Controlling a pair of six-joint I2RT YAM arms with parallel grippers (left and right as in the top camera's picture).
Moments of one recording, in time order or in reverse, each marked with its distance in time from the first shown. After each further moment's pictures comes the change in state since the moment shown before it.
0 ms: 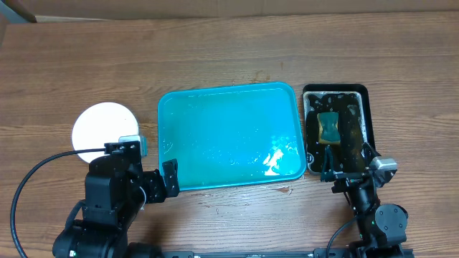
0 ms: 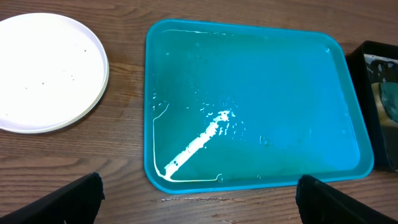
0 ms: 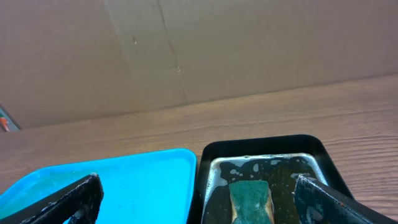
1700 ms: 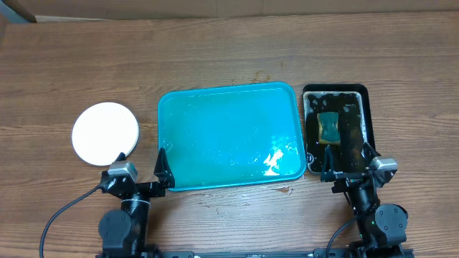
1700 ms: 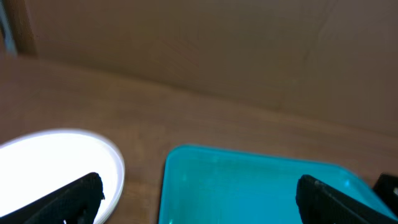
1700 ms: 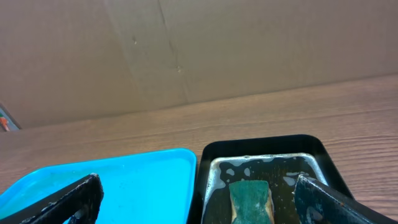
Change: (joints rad) left arm 0.160 -0.637 -0.779 0.849 -0.021 0.035; right arm 0.000 0.000 0.000 0.000 -0.001 -0.001
